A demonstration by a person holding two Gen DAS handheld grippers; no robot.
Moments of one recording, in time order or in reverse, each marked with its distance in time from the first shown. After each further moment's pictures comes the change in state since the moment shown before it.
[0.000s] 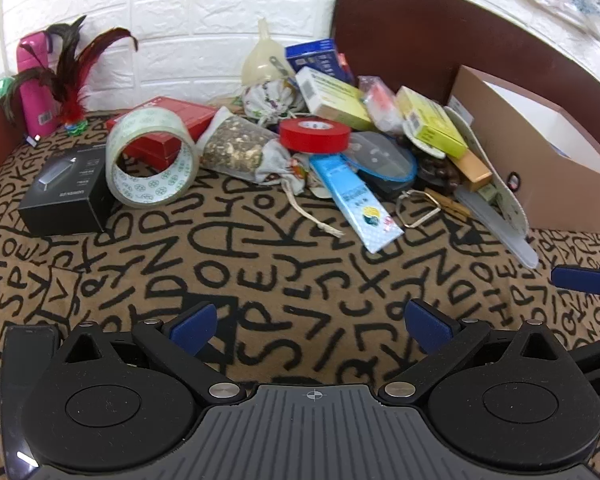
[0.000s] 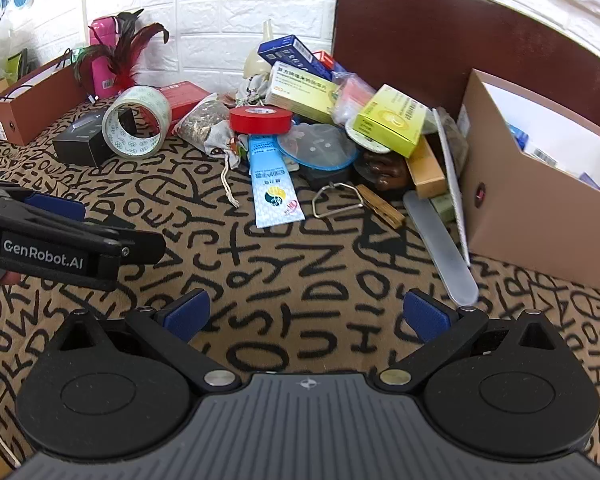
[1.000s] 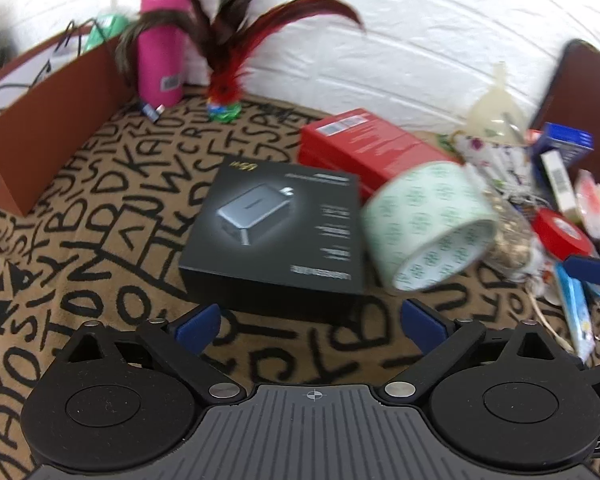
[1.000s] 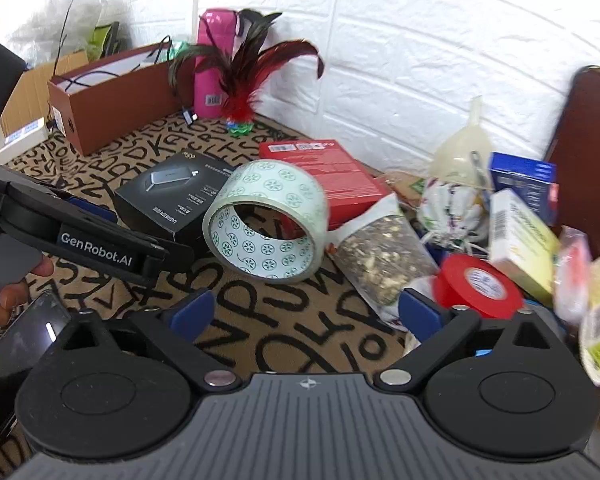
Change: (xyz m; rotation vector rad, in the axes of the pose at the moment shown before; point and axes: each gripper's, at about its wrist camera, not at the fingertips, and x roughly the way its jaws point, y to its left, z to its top) left arm 0.051 0.205 0.061 -0.219 0.010 0.150; right arm 0.123 0.140 0.120 -0.262 -0.065 0.205
